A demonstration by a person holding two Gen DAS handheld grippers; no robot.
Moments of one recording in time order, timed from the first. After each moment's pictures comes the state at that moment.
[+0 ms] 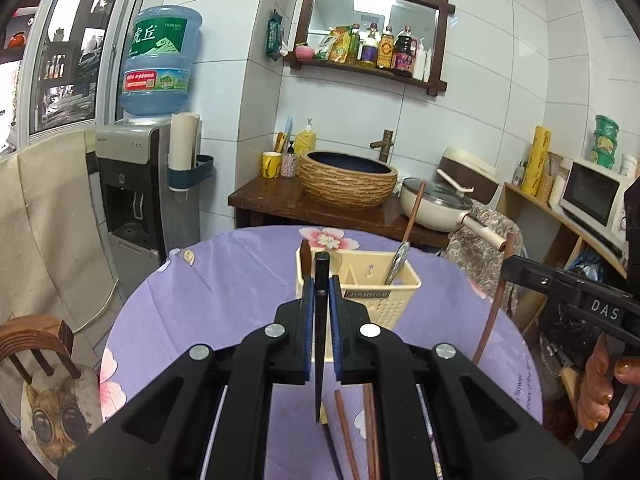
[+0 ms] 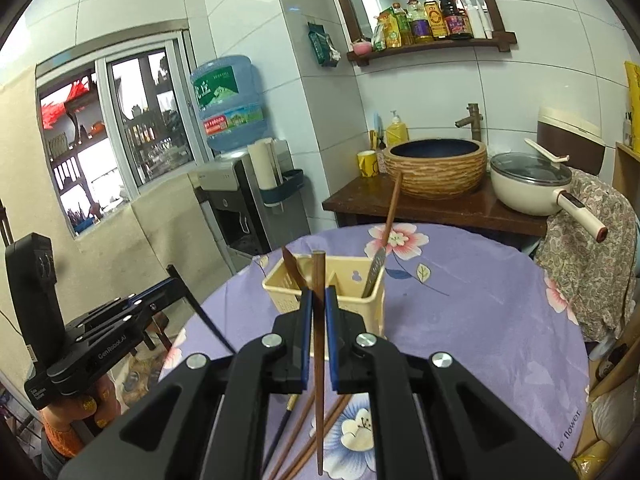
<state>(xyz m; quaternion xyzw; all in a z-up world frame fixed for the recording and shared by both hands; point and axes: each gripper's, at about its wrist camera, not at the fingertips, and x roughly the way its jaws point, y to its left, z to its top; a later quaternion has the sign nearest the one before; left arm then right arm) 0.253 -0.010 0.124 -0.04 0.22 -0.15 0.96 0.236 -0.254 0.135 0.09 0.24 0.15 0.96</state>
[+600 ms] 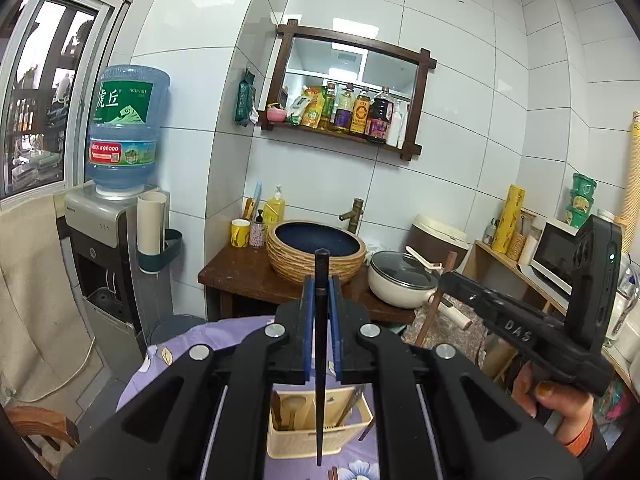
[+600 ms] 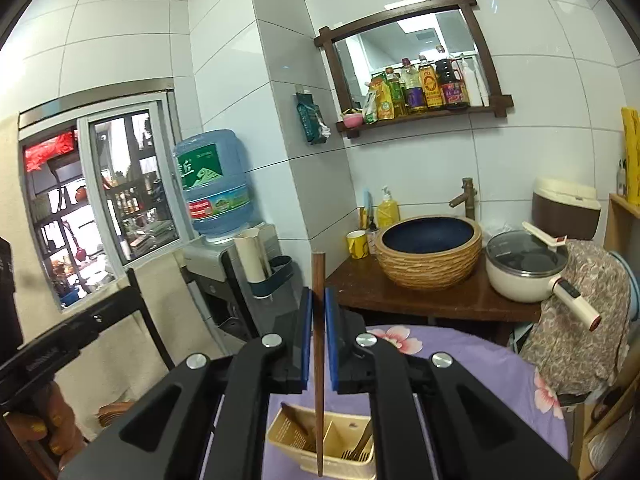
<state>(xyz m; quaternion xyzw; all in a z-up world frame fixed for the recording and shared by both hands) 0.315 -0.016 0.288 -0.06 0.15 -0.20 0.97 0.331 -0.251 0.254 0.09 0.15 0.09 0.98</state>
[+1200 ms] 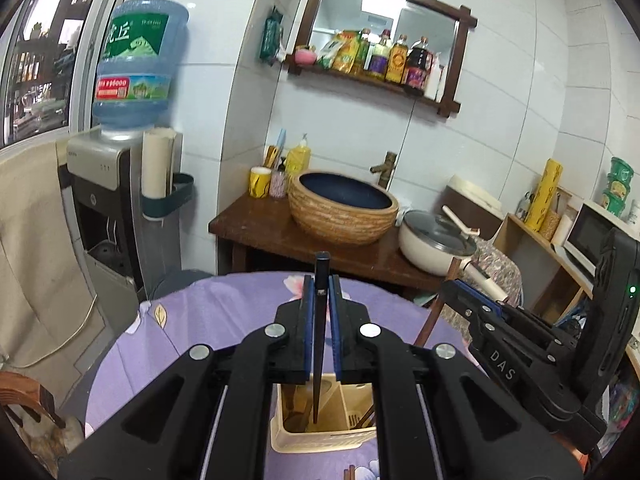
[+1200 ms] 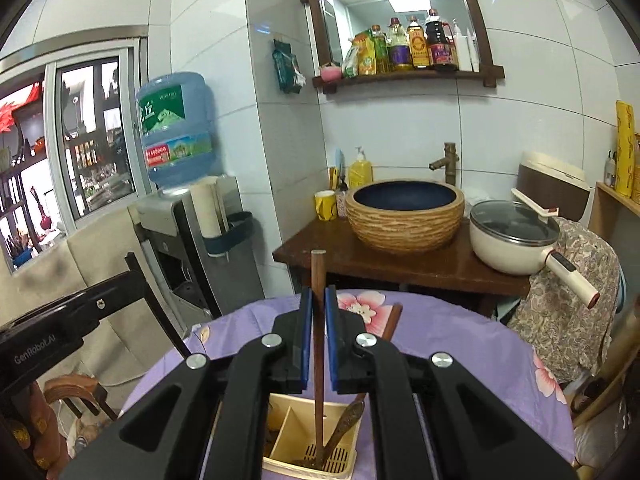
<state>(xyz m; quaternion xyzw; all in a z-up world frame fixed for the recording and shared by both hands) 0.395 -0.034 0.192 -0.07 0.24 -0.16 0.96 0.376 -0.229 0.149 0.05 0.20 0.04 0.98</state>
